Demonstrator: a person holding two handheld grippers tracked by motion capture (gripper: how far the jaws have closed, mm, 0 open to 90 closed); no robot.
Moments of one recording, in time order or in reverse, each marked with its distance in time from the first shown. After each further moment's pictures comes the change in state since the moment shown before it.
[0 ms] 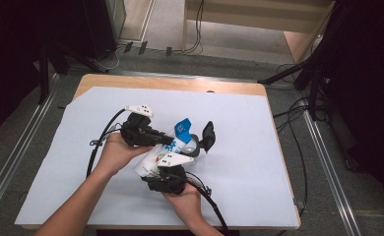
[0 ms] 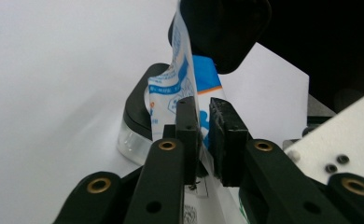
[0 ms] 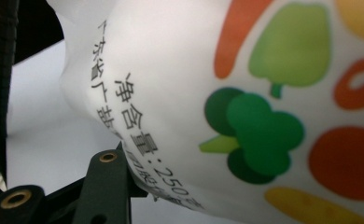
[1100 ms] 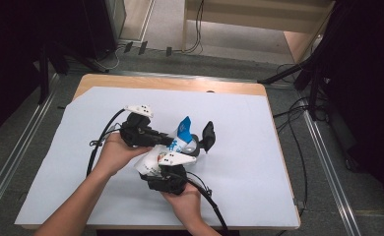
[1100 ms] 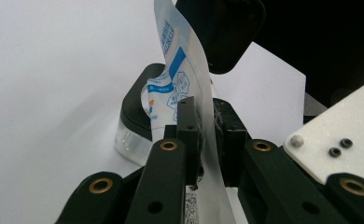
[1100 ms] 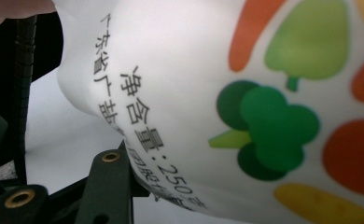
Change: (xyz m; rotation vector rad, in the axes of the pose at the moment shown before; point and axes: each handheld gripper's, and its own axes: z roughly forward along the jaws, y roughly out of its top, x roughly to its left) left arm -0.002 0.001 -0.003 -0.003 -0.001 -0.002; right arm 0.003 0.004 -0.006 -0.026 0.009 0.048
